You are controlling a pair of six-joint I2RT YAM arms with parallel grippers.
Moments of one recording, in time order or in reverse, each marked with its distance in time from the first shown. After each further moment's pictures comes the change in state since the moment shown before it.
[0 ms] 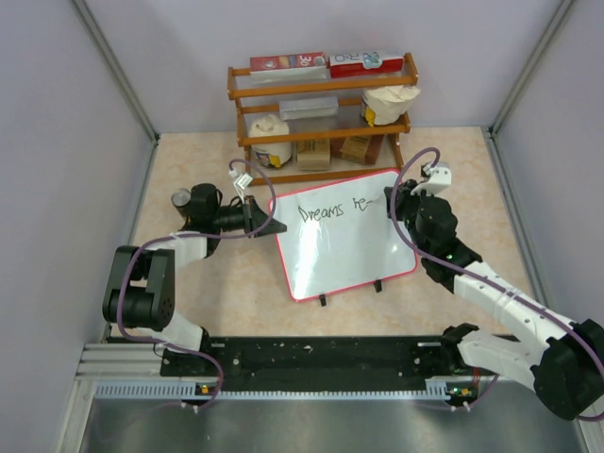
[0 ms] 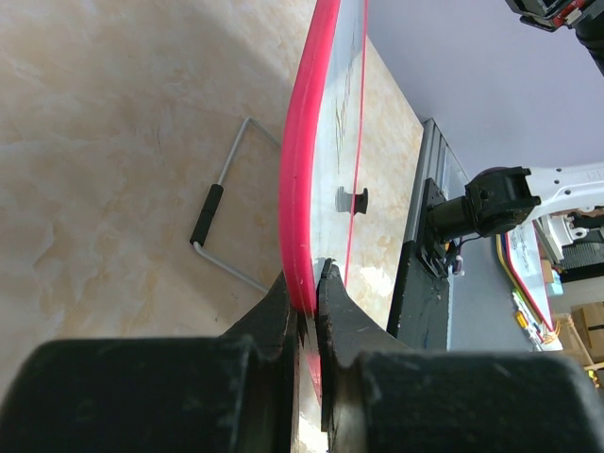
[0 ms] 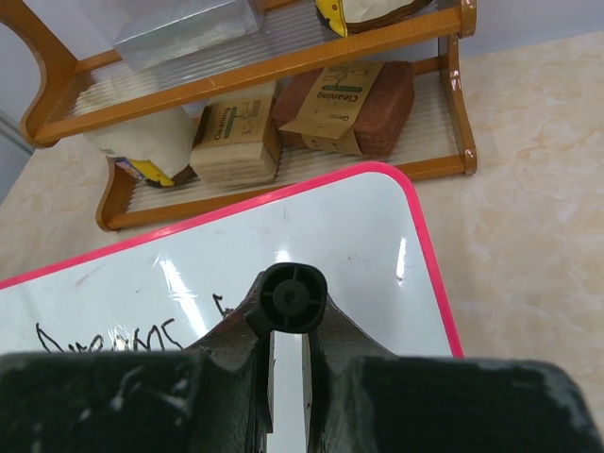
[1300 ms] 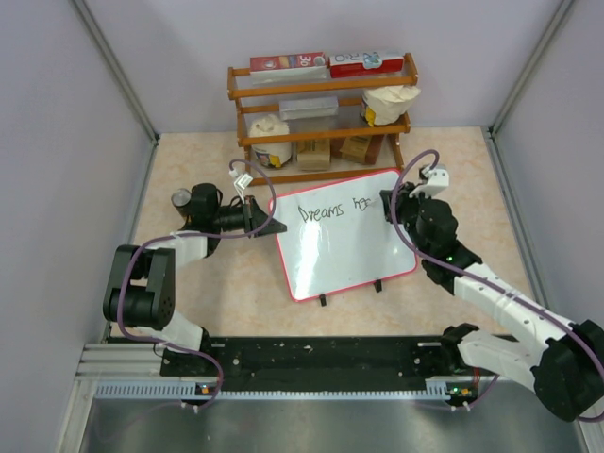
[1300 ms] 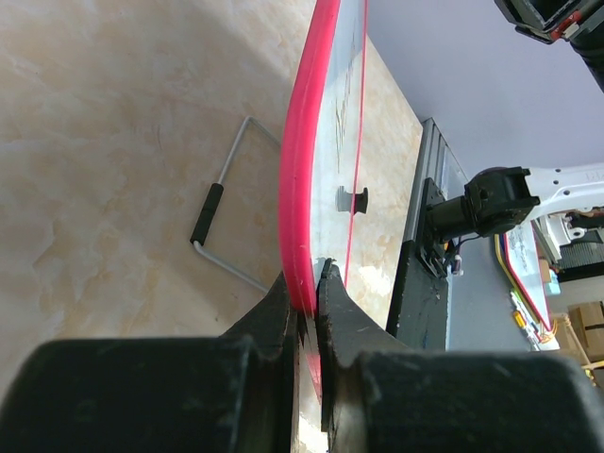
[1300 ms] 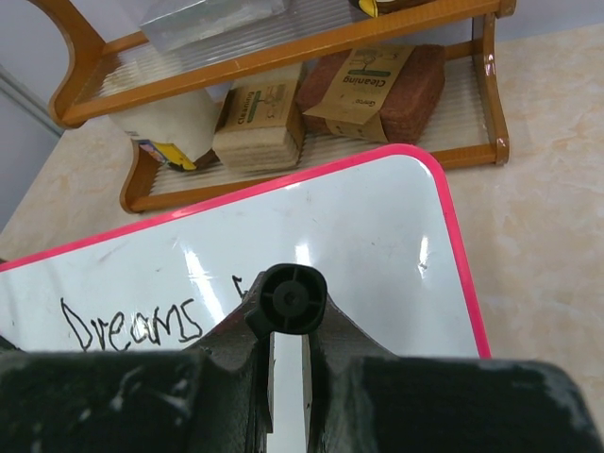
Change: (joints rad) left arm 0.000 0.006 0.005 -0.005 0.002 0.000; right arm -0.005 -0.005 -0.023 0.016 -0.071 0.019
